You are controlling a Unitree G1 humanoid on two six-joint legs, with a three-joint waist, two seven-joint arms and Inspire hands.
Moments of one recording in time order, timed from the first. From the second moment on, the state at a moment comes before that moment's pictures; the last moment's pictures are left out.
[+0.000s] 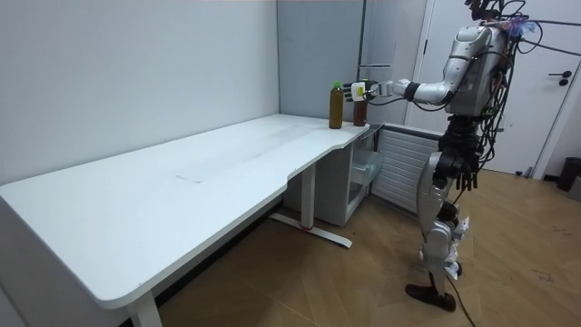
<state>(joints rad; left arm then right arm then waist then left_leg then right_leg) -0.15 0.27 0.03 -0.08 -0.50 0.32 -0.16 0.11 -0.26 -0.02 1.20 -0.37 0.33 0.24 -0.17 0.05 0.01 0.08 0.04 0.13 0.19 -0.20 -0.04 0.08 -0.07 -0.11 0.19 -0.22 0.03</state>
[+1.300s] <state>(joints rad) -0.18 0.26 0.00 -0.01 -0.46 0.36 -0.16 0.05 -0.26 -0.01 1.12 -0.32 0.31 0.22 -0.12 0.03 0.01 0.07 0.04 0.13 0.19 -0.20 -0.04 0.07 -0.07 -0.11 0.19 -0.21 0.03</state>
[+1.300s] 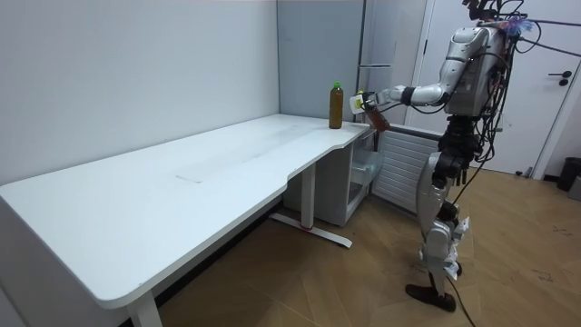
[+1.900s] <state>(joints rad) -0.04 0.20 -0.15 -0.06 -0.43 0.28 -0.11 0.07 -0.32 0.25 0.76 -0.36 0.31 0.28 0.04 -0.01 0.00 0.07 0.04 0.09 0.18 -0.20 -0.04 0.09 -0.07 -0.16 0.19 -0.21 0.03</state>
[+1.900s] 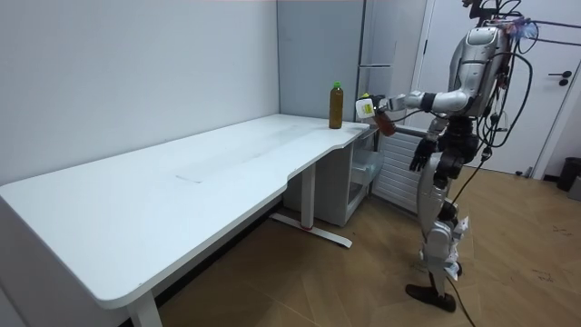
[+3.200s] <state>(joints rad) 0.13 0.23 -0.28 -0.03 -0.42 0.12 -0.17 0.04 -0.20 0.34 0.42 0.19 0.14 0.63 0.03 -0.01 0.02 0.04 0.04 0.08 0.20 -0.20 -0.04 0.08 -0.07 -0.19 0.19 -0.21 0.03</state>
